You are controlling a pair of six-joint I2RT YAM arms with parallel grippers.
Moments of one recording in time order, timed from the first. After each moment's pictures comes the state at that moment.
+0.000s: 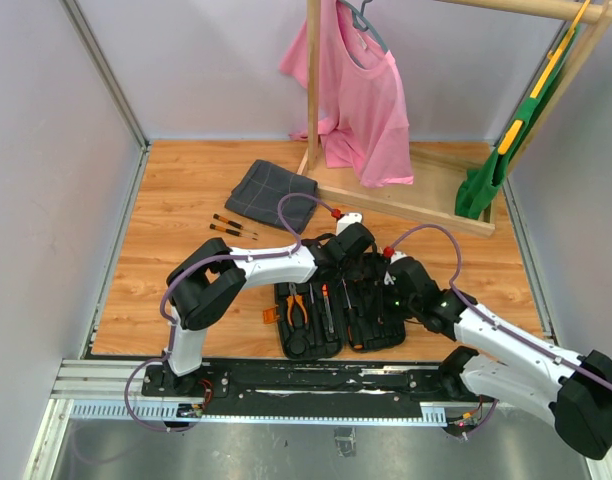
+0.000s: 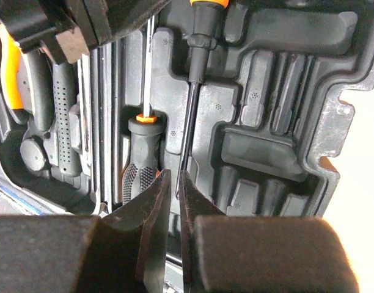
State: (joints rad) left arm -1.00 1.95 1.30 -0.20 -0.29 -0.74; right arm 0.71 0.92 0.45 -0.39 -0.09 0.58
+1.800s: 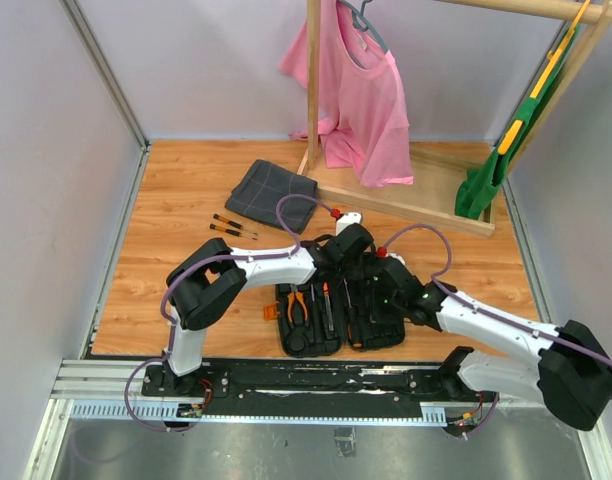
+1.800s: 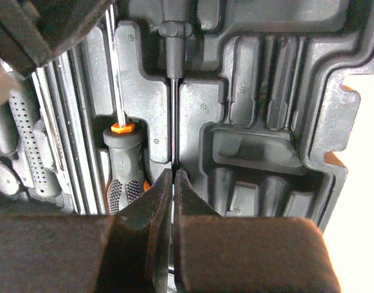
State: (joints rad) left arm -1.00 1.95 1.28 -0.15 -0.29 -0.74; right arm 0.79 1.12 0.52 -0.44 0.06 0.71
